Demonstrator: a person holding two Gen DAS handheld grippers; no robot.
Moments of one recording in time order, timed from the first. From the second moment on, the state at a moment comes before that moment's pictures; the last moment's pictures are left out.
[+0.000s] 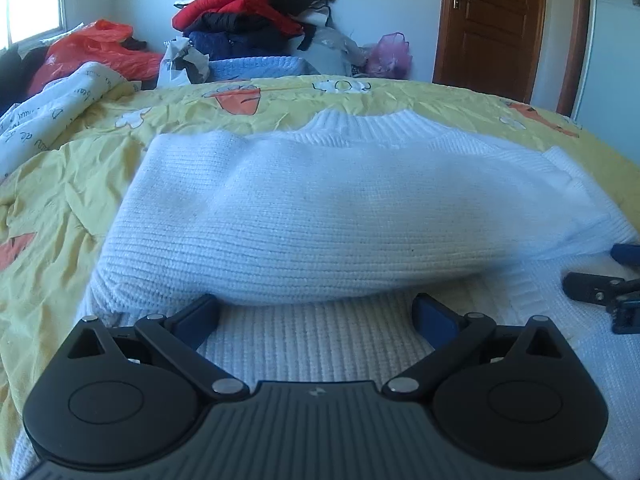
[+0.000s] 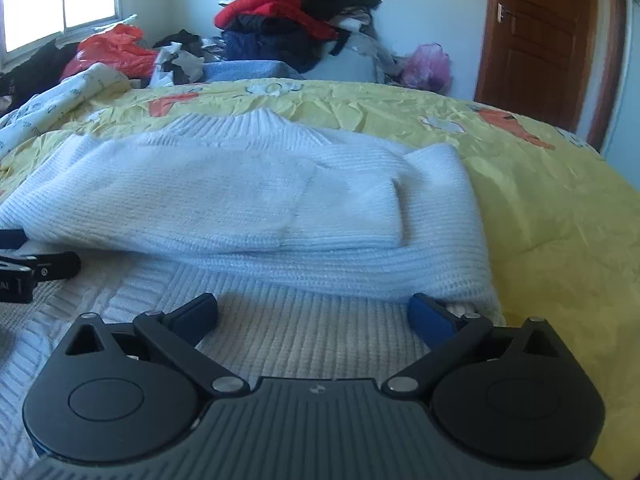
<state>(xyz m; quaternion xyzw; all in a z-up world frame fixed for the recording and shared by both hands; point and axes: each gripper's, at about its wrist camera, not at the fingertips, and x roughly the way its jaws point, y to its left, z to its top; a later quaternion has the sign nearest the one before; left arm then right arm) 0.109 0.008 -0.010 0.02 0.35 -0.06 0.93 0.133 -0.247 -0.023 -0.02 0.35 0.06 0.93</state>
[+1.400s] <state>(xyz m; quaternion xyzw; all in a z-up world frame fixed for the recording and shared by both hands) 0.013 0.008 -0.011 0.02 0.35 -0.04 0.94 0.047 -0.239 -0.028 -0.03 0.34 0.08 0.94</state>
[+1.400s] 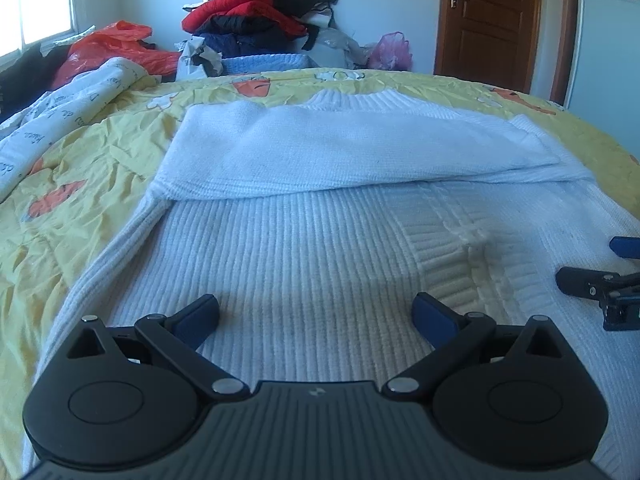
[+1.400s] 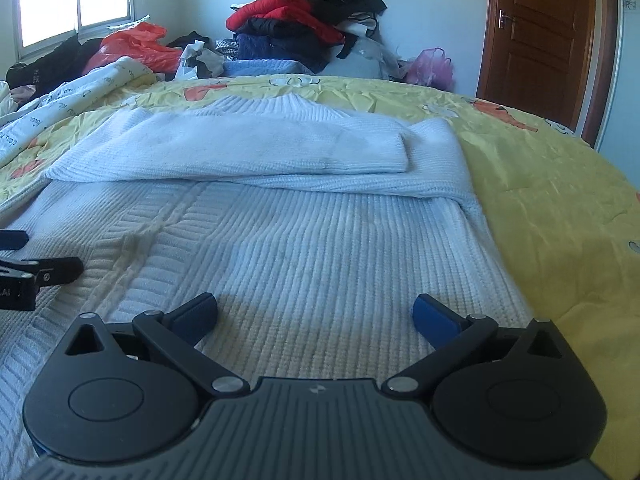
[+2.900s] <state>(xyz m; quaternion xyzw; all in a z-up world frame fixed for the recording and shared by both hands) -0.051 0.012 -0.014 0.02 0.34 -0.04 0.94 -0.002 -0.238 -0.031 -0.02 0.33 0.07 0.94</state>
